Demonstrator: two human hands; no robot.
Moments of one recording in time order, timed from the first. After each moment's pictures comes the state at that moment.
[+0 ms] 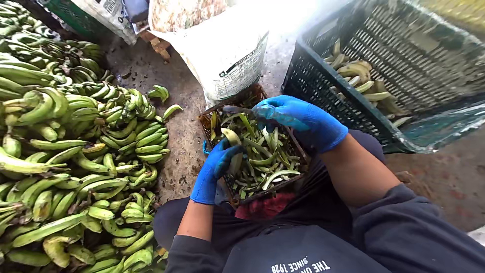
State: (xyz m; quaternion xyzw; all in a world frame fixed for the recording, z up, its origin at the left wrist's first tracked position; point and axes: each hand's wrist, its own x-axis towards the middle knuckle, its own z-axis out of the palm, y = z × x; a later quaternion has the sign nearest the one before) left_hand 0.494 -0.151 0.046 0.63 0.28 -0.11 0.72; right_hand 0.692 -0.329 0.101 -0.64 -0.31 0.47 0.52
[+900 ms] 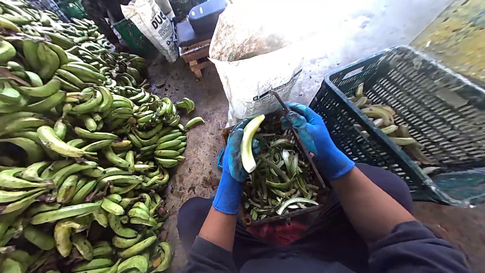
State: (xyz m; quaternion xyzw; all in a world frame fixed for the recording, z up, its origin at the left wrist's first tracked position) left_hand 0.509 -0.150 0.090 0.42 0.15 0.20 0.87; right_hand 0.690 -0.295 0.072 -0.64 -0.33 0.18 0.67
